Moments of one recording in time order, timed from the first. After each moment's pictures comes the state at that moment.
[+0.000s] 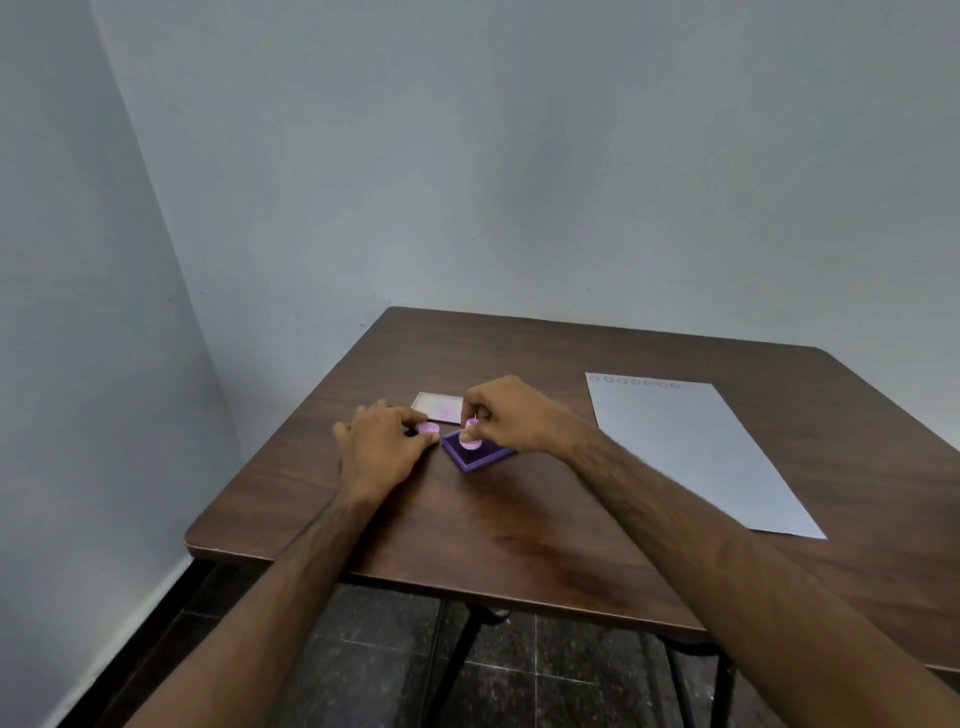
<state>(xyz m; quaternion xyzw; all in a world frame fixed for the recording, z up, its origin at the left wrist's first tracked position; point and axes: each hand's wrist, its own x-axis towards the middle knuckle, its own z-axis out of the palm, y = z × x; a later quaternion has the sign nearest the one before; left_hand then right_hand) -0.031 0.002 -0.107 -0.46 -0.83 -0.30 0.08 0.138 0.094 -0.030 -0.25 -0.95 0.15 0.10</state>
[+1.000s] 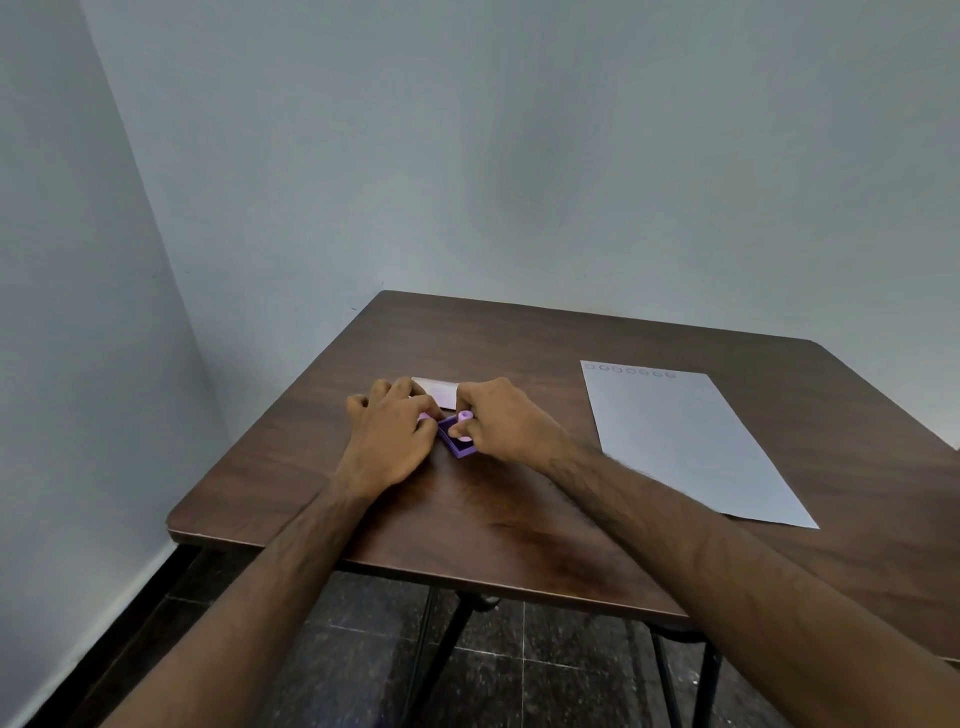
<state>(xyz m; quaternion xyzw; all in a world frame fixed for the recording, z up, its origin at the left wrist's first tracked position) -0.021 0.002 -0.108 -0.58 -0.76 -0.26 0.10 0.132 0.085 -0.060 -0.31 -0.93 0.17 0.13</state>
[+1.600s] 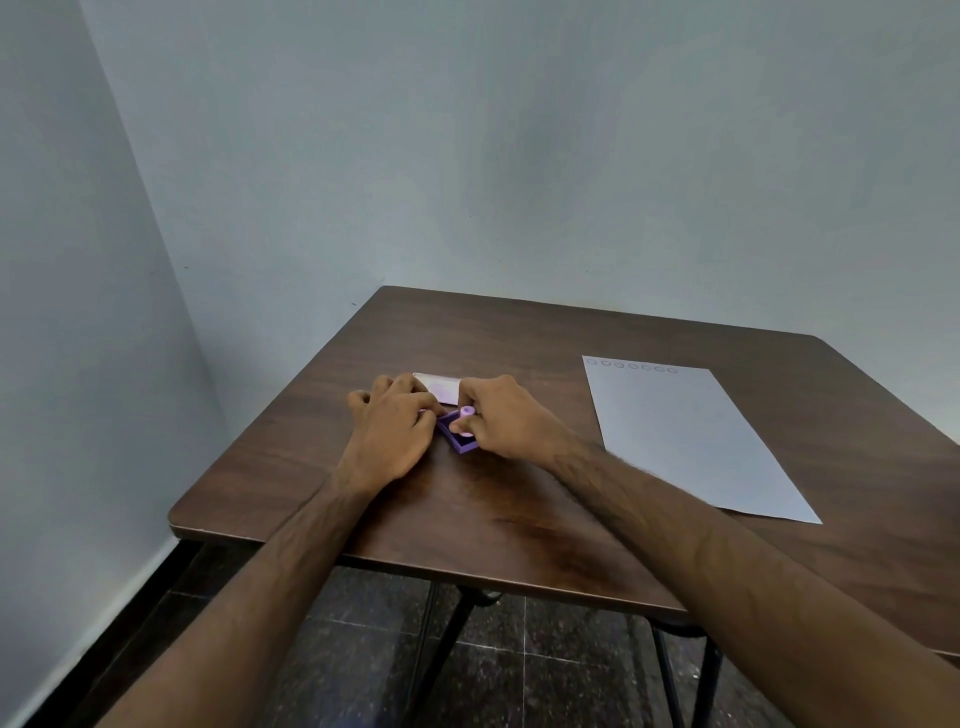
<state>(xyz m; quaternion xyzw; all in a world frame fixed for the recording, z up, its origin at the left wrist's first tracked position) -0.022 0.003 -0.110 -0.58 -0.76 -0.28 0.10 0.132 0.084 -0.061 -0.31 -0.92 0.18 0.13</state>
